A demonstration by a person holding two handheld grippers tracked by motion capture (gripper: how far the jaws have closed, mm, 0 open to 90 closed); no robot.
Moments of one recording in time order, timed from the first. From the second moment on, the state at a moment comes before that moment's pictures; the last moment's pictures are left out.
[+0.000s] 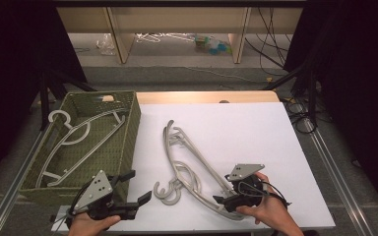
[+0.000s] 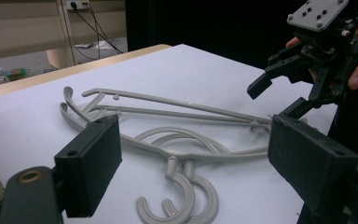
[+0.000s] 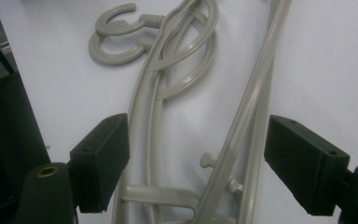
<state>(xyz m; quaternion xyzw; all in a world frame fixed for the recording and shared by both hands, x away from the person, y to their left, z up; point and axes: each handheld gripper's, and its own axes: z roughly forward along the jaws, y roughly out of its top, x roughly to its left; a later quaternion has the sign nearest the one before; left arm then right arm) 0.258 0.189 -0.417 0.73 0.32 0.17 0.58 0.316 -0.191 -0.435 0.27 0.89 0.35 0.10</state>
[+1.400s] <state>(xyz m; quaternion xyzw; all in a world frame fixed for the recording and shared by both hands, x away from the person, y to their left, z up) 0.261 0.181 -0.433 0.76 0.30 0.16 0.55 0.326 -0.109 -0.460 0.23 0.95 0.22 0.08</state>
